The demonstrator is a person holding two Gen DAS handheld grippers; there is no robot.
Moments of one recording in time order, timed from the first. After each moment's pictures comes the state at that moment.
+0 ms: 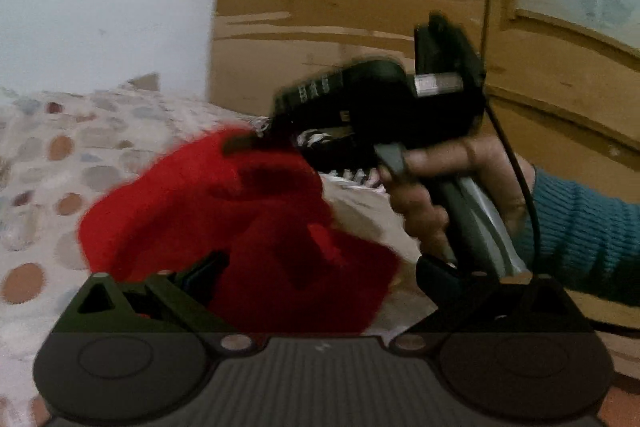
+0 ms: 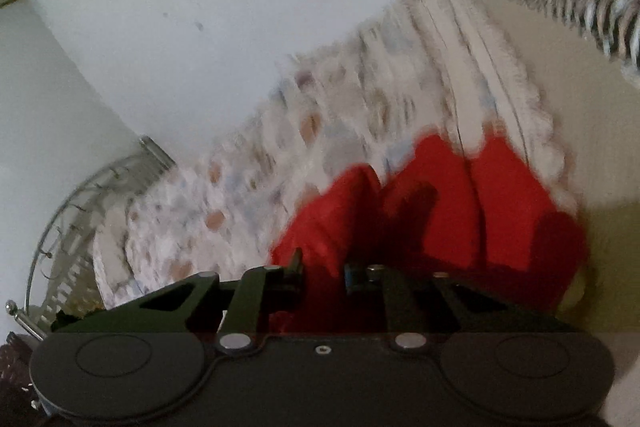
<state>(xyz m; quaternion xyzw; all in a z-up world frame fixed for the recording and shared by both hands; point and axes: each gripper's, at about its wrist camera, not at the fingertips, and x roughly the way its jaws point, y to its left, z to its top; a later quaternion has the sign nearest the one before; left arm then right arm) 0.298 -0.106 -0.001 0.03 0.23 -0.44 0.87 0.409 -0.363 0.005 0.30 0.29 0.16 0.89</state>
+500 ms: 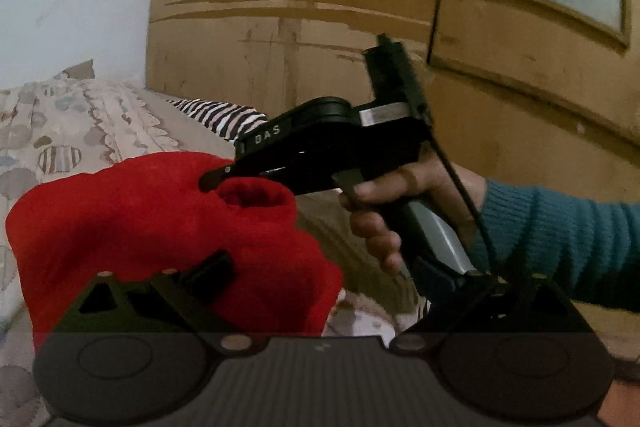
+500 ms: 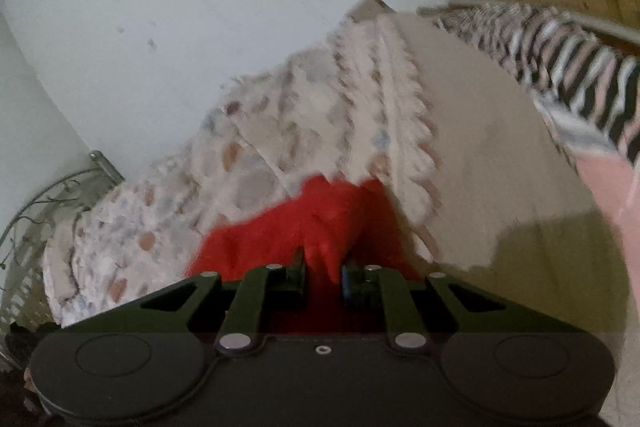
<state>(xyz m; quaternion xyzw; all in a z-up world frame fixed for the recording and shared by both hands) 0.307 -0.159 -0.025 0.06 0.25 -0.51 0.83 0.414 -0.437 -0.028 0.28 0.31 0.08 0.90</state>
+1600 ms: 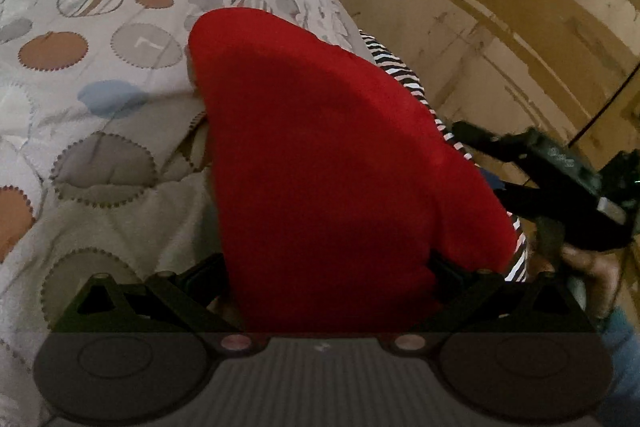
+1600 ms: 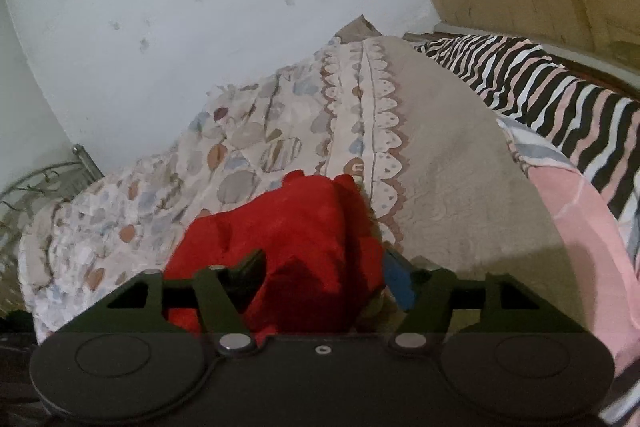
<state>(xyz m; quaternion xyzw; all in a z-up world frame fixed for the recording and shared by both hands) 0.374 -0.074 -0.065 -0.17 0.44 -0.32 0.83 0.362 -0.432 -0.013 0.24 0.28 0.05 0.93</state>
